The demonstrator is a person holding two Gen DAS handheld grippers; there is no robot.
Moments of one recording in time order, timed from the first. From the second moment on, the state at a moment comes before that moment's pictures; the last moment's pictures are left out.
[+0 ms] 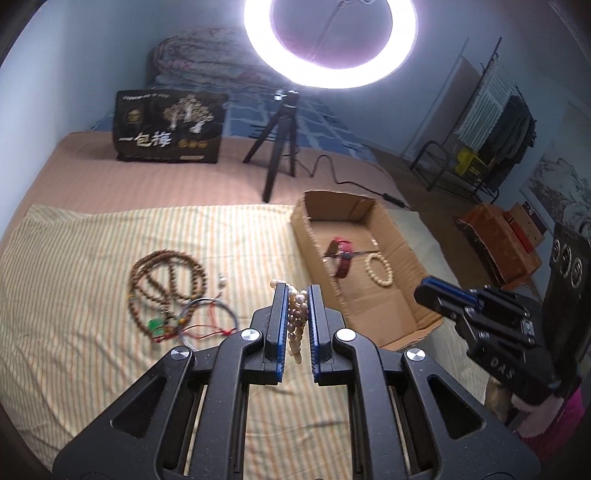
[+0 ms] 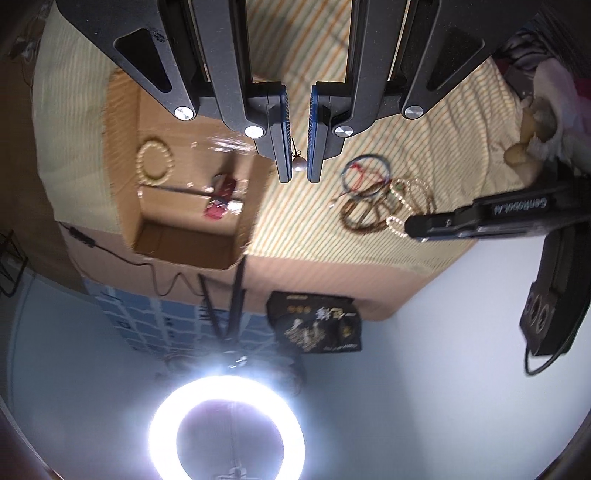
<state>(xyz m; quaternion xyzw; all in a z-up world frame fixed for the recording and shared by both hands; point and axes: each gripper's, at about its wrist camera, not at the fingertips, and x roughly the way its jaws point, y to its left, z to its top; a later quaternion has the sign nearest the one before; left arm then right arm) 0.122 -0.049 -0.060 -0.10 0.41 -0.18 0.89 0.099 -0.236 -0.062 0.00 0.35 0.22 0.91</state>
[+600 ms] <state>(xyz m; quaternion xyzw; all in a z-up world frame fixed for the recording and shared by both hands) 0.138 -0.129 -0.063 -0.08 0.42 -0.23 0.88 0.142 -0.300 -0.059 0.04 0.37 0.16 0.91</state>
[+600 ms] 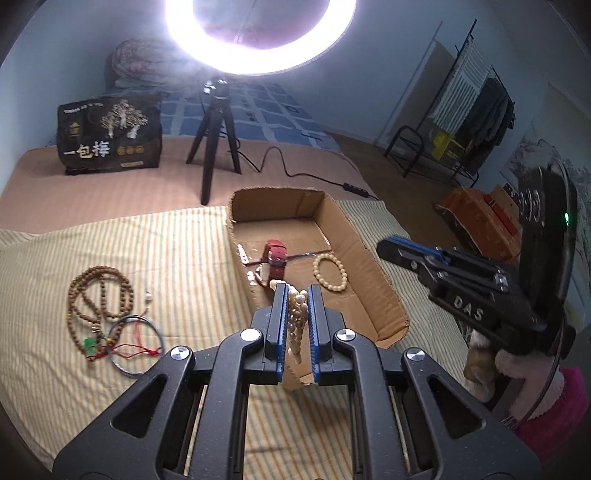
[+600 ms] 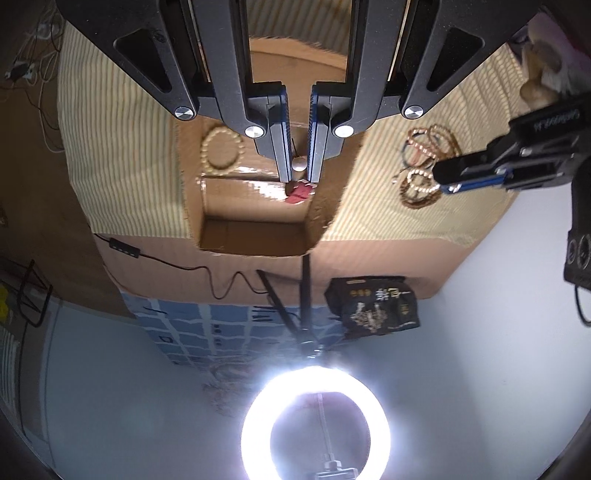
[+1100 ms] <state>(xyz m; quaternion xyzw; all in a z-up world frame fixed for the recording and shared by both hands) 0.156 -0.171 -0.093 -0.06 0.45 -0.23 0.86 0.180 -0.315 -0.091 0.04 0.41 0.14 0.90</state>
